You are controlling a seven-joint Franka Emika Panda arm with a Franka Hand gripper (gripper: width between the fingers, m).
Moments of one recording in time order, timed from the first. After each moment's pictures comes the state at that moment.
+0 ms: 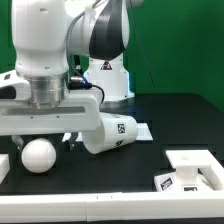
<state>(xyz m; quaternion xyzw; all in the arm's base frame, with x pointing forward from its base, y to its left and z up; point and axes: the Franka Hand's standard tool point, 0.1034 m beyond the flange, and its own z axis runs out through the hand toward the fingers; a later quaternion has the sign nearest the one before) 0.478 -0.144 0.019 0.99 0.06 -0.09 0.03</state>
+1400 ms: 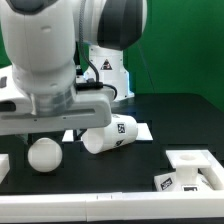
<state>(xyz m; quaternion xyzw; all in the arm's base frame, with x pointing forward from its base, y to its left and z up) 0.511 -0.124 0.049 0.95 0.05 -0.31 0.01</state>
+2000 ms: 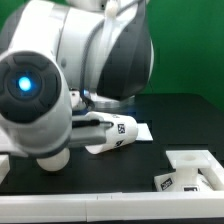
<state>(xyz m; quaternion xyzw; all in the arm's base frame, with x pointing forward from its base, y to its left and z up) 0.510 -0.134 0.031 0.88 0.05 -0.47 0.01</state>
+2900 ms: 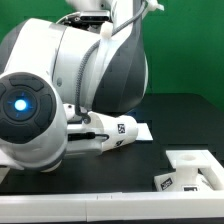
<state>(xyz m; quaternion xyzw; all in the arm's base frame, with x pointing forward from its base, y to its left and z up) 0.511 -0.144 0.012 0.88 0.05 -0.46 0.02</state>
